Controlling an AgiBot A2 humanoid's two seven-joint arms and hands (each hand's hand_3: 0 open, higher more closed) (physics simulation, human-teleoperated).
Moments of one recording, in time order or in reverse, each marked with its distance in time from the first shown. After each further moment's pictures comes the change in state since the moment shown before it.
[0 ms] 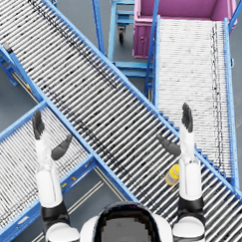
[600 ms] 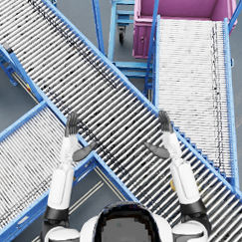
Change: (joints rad) left arm -0.109 -0.031 0.279 0.061 -0.248 0.014 0.014; right arm -0.120 0.073 0.198 -0.078 -0.277 0.013 -0.014
